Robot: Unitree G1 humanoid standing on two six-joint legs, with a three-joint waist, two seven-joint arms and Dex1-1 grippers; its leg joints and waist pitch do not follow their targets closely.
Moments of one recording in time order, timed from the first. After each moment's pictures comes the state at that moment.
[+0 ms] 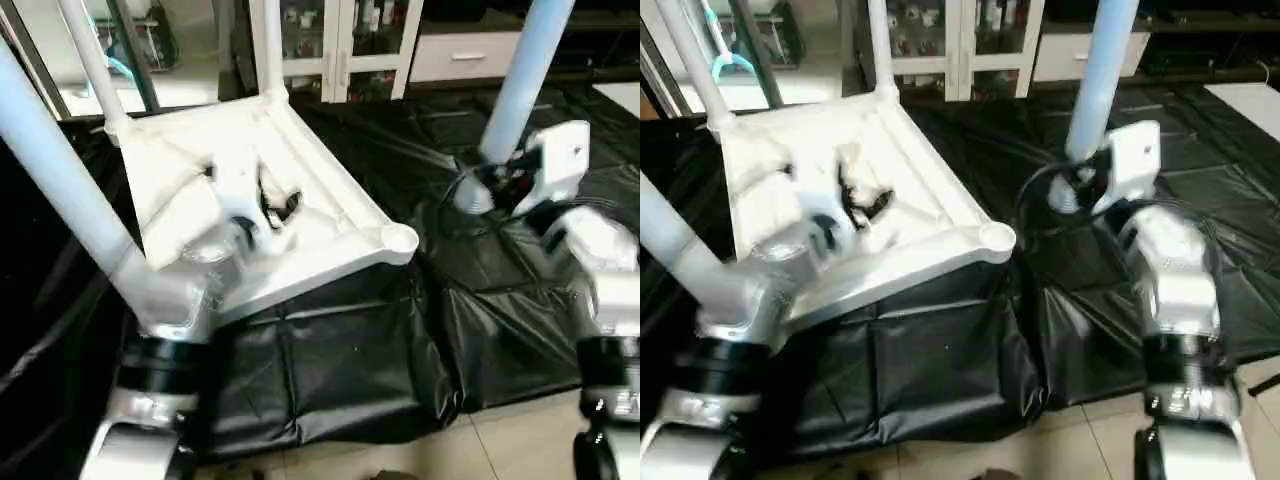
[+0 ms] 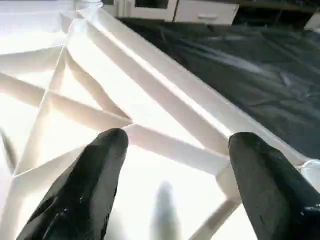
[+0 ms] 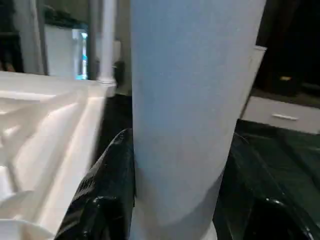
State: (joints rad) left arm -0.59 0.11 0.01 0.12 -0.32 0.65 -0.03; right arm -0.55 -0.36 -0.17 0.28 0.22 0.18 0.44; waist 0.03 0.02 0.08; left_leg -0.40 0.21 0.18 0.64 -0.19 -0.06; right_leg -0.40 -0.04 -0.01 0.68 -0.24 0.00
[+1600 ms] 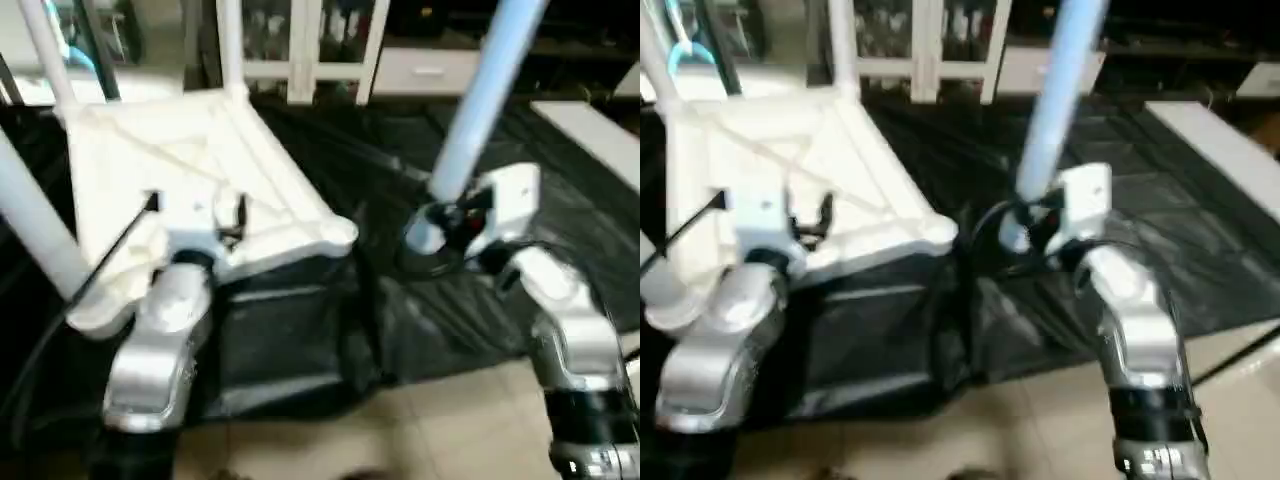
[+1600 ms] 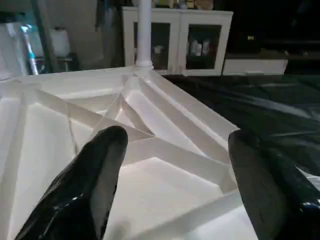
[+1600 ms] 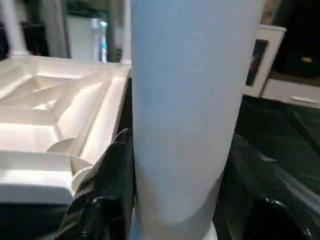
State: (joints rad) left arm -0.26 0.13 0.00 -0.26 -0.08 0.48 0.09; right arm -0.38 -0.27 -0.07 0.00 0.27 0.35 0.40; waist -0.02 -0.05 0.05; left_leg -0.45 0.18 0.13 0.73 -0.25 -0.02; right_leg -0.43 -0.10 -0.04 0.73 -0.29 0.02
